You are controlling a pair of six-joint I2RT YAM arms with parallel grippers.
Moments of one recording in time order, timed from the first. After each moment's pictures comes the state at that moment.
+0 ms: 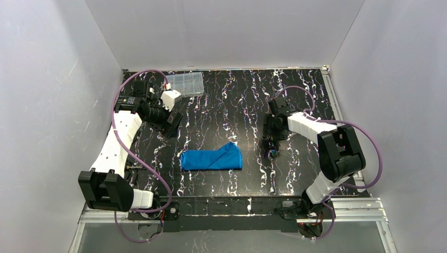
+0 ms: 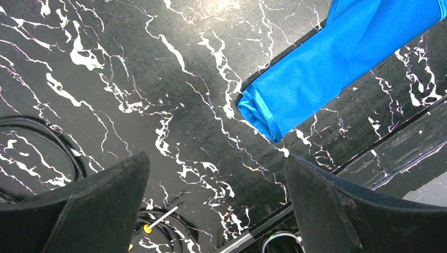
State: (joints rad) left arm -0.09 1.35 1.31 -1.12 0.34 0.50; right arm 0.38 1.66 0.98 -0.48 0.05 0.47
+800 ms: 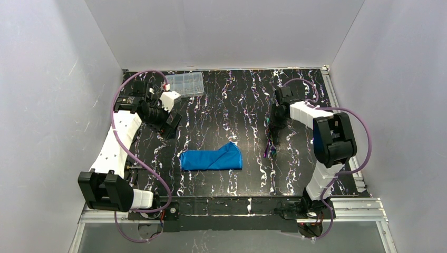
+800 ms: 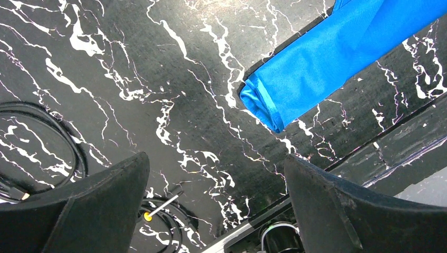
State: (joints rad) left arm -0.09 1.34 1.33 -1.16 0.31 0.50; right arm 0.27 1.84 1.18 -0.47 -0.01 0.44
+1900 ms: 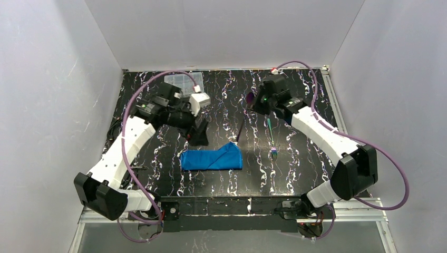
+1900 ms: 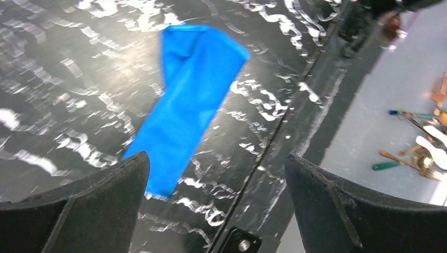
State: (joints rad) left arm -0.35 1.30 1.37 -1.08 0.61 0.32; right arm 0.49 1.48 1.26 -0.50 -0.01 0.75
